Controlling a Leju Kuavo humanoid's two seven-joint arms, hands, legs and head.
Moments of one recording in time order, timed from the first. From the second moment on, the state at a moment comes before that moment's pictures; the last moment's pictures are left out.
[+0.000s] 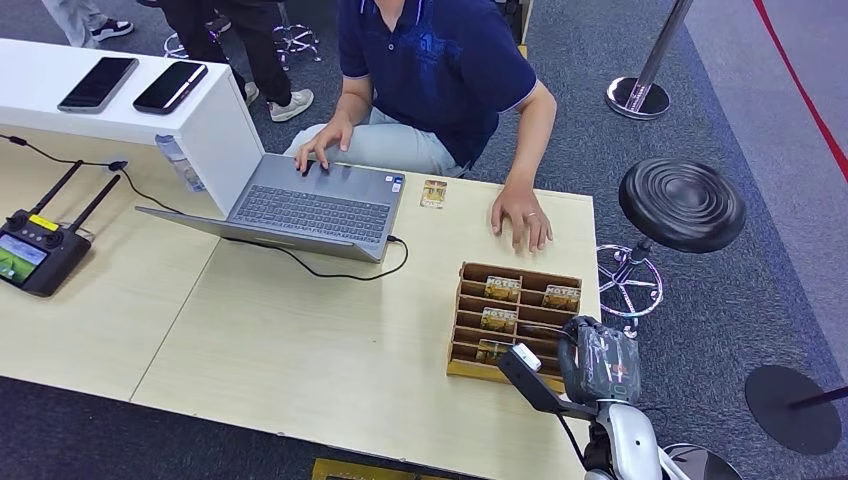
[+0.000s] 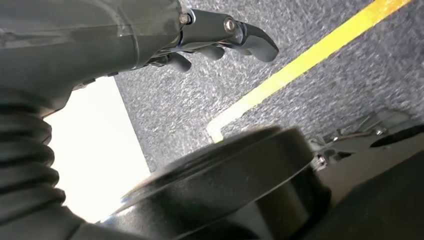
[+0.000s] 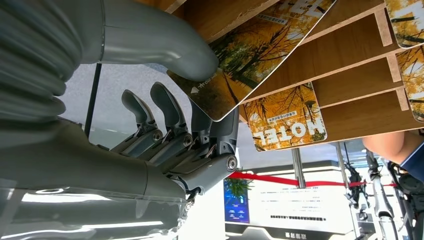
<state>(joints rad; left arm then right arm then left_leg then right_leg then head) -0.14 0.00 -1.37 -0.29 0.70 0.39 0.14 -0.22 -0.42 0.76 -1.45 1.08 -0.46 0.60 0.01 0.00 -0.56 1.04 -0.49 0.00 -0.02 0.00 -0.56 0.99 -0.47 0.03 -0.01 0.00</state>
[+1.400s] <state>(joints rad) -0.17 0.00 -1.38 -0.29 0.67 0.36 0.18 -0.42 -0.24 0.83 -1.56 0.85 -0.61 0.41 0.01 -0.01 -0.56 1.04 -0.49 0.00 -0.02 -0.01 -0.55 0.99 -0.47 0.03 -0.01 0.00</state>
